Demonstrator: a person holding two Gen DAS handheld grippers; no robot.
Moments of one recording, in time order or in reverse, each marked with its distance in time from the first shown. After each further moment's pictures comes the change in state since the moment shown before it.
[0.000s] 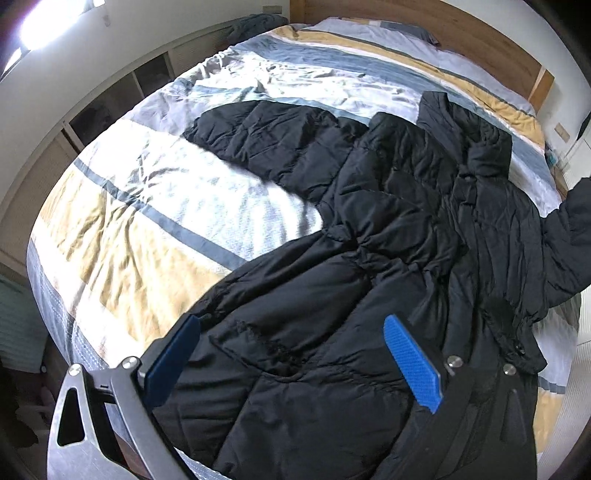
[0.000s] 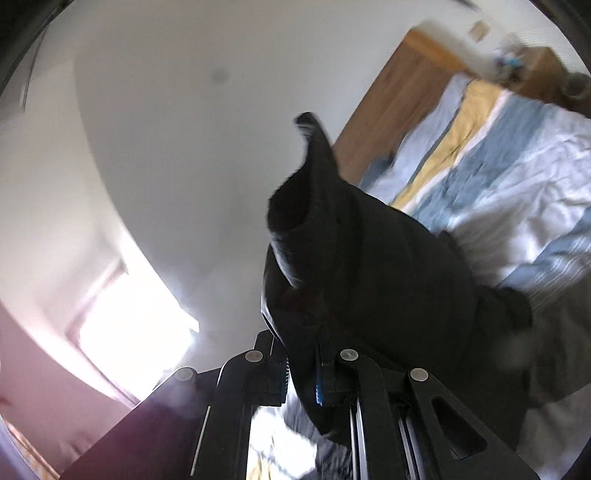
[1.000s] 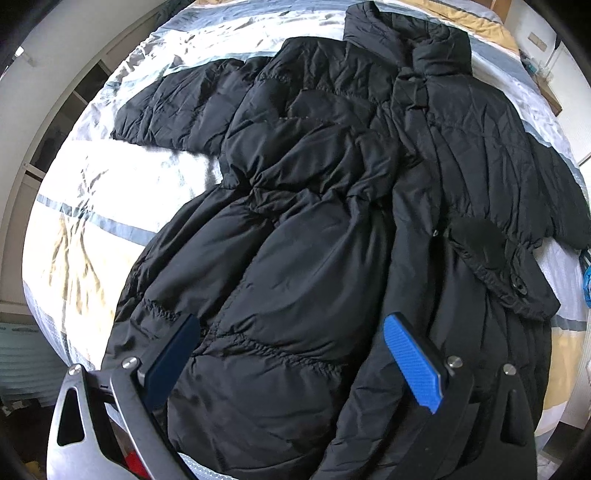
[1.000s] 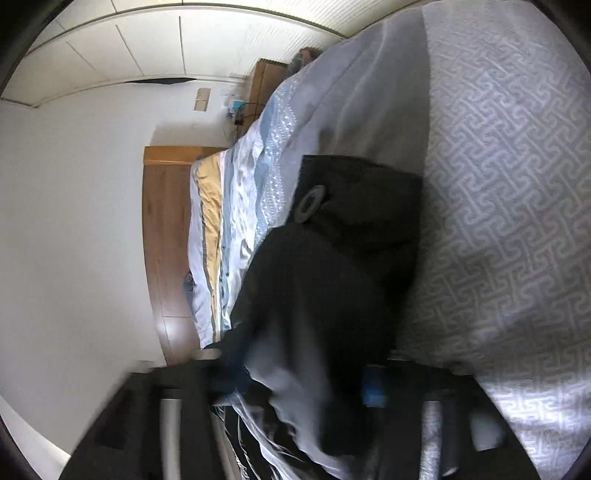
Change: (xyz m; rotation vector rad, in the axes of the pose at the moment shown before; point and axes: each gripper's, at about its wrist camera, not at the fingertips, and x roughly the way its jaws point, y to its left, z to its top) left arm 0.038 -0.125 -0.022 0.240 0.203 0.033; right arm -0.179 -0.355 -0.020 0.741 -0.469 -0.463
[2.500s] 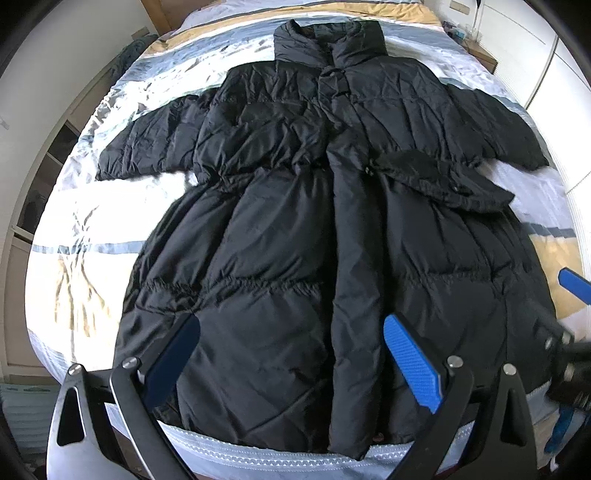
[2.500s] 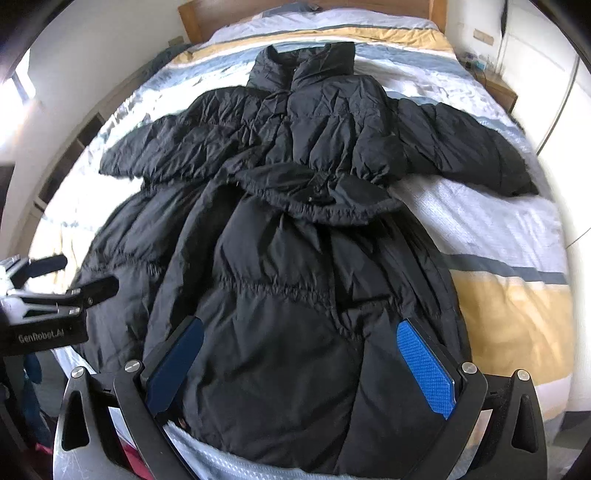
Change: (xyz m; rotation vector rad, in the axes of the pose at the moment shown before) left arm -0.050 -0.013 -0.084 0.233 -0.121 -0.047; right arm -0.181 0.124 -0.454 -1.265 0.546 -0.520
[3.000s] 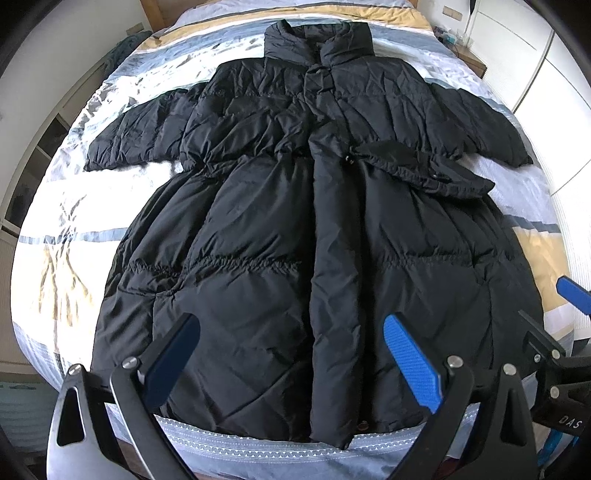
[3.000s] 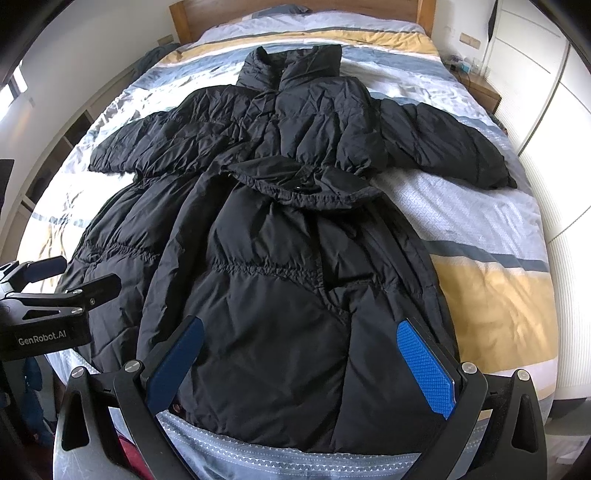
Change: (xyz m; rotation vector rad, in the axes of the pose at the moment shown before) left arm -0.002 -0.006 -0.027 -0.006 -0.008 -0.073; right arm -0.020 0.019 -0.029 -0.038 0.006 -0.103
